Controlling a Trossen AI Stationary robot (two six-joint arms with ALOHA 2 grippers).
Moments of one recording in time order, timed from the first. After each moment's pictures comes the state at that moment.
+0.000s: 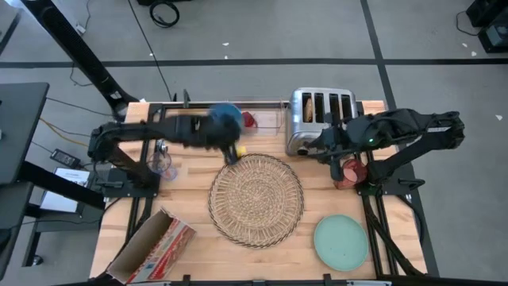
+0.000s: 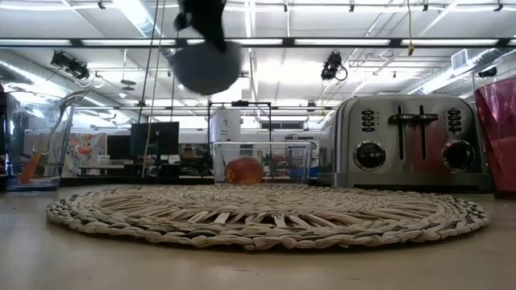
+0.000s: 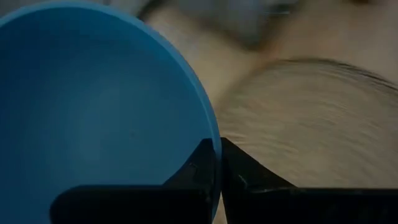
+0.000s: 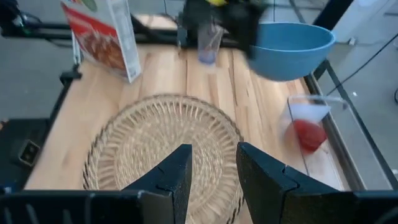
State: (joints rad) left arm 0.00 1.57 1.61 -1.02 -0.37 -0.35; right arm 0.23 1.13 1.47 -0.95 0.24 0.08
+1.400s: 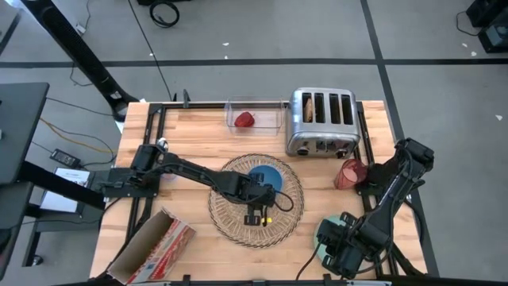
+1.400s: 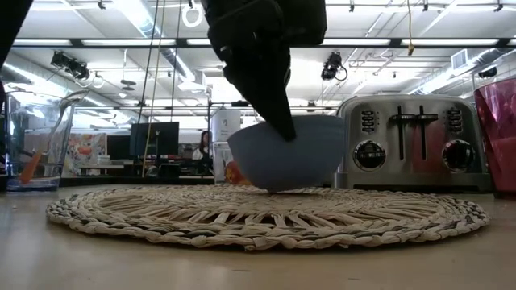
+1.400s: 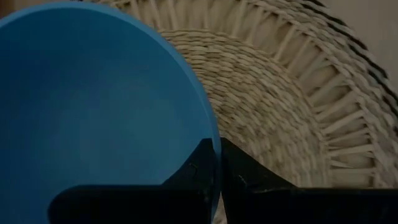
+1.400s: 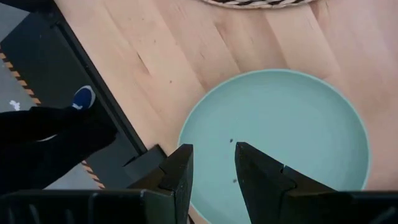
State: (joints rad) left arm -0.23 2.03 1.57 -0.63 -0.14 -0.09; right arm 0.92 1.68 1.42 -1.14 0.12 1.47
